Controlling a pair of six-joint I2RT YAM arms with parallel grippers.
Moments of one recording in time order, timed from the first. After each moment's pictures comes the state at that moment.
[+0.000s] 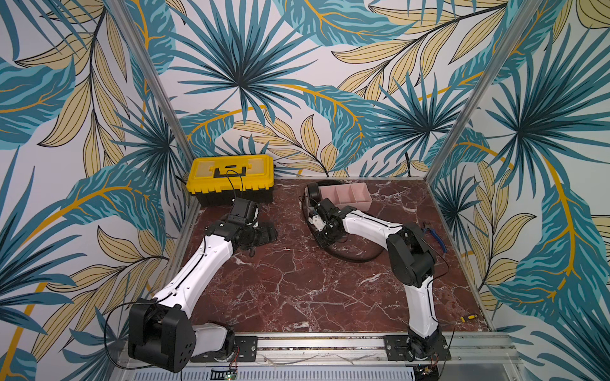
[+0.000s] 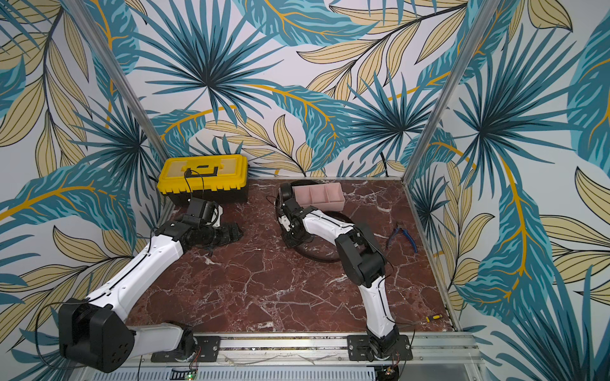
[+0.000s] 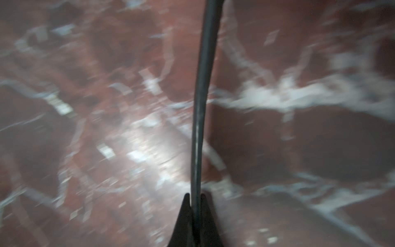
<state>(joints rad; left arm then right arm) -0.25 1.29 1.06 -0.76 0.15 -0.55 0.63 2.09 1.56 -0.72 -0.18 0.10</state>
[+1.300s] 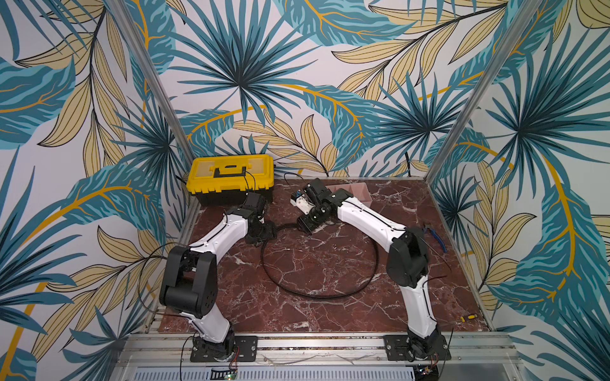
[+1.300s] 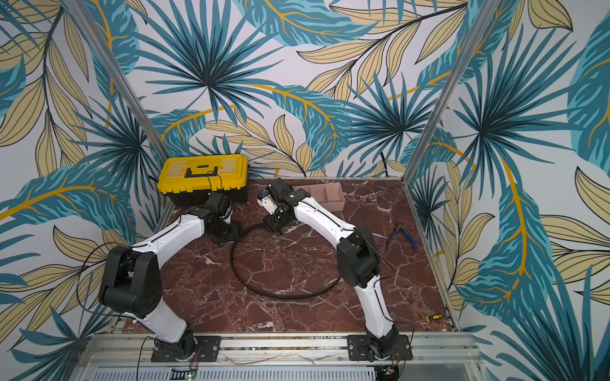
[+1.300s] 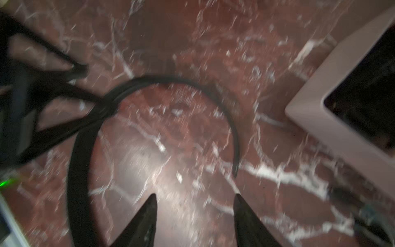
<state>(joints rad) -0.21 1.61 1.16 -0.72 0.10 -0.46 0.66 2.24 2.07 -0.89 -0.12 -0.08</state>
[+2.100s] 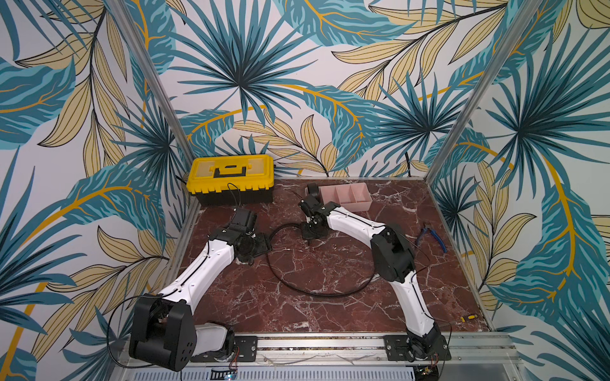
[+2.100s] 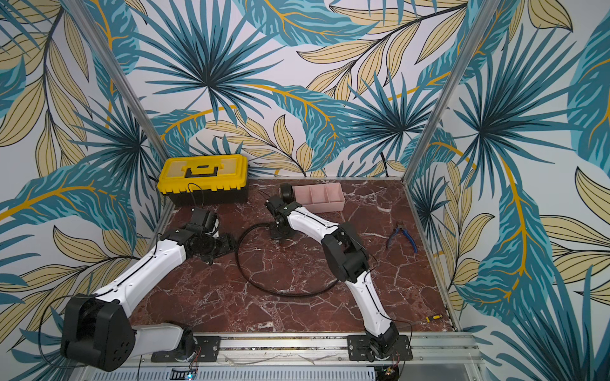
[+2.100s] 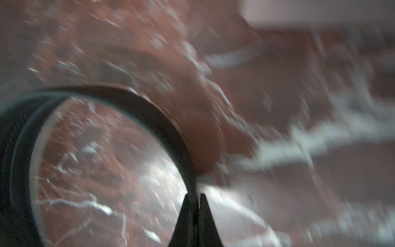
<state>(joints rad) -0.26 1.31 0.95 -0.73 0.14 -0.60 0.67 2.20 1.74 -0.74 0.01 0.71</state>
